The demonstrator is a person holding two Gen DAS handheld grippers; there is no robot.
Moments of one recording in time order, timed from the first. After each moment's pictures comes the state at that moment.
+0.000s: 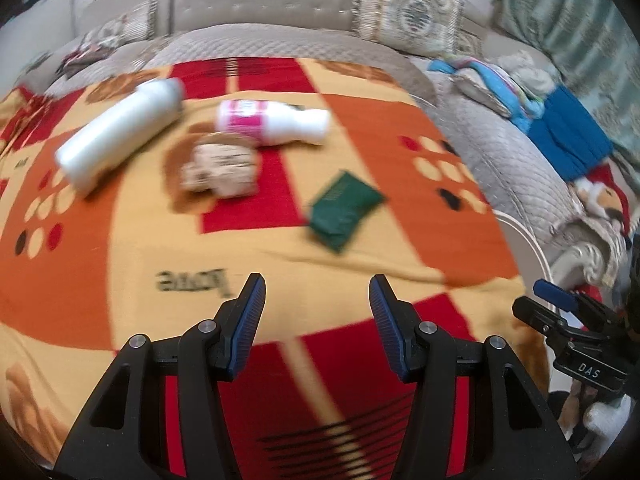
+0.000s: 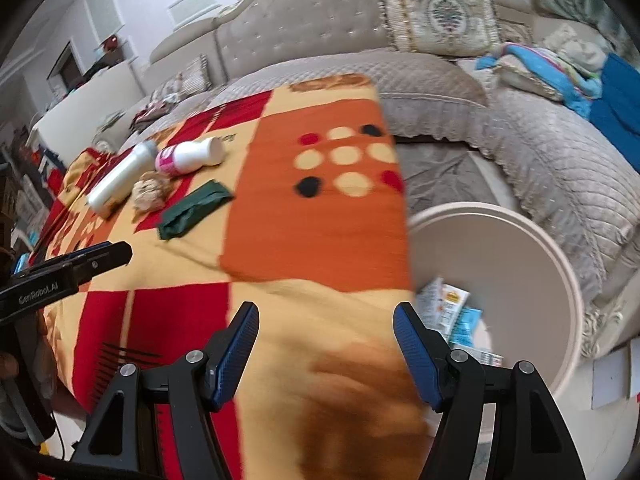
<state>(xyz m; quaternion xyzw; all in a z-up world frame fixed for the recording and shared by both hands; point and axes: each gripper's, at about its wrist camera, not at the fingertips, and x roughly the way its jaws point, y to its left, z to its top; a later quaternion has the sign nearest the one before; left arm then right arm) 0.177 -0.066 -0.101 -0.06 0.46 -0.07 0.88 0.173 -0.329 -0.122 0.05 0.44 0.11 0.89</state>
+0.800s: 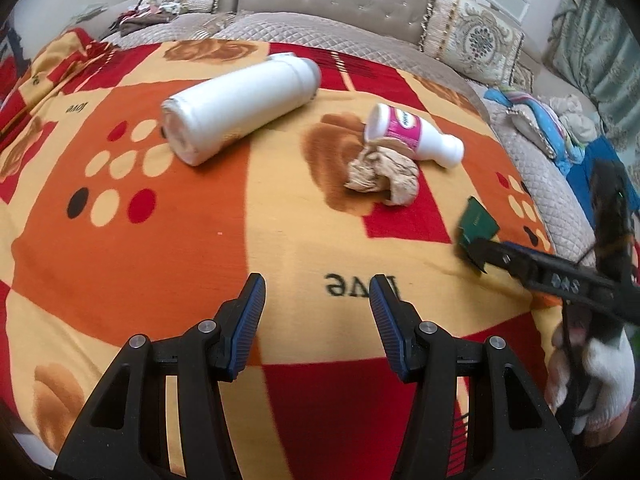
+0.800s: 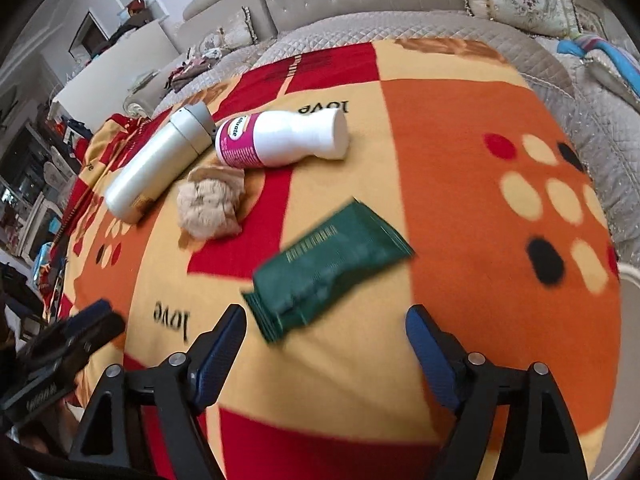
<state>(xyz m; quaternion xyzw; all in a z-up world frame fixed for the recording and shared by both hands) 0.178 0.050 -0.114 -0.12 0.47 -0.01 0.88 0.287 -0.183 -0.140 0.05 0.51 0.20 0.84</state>
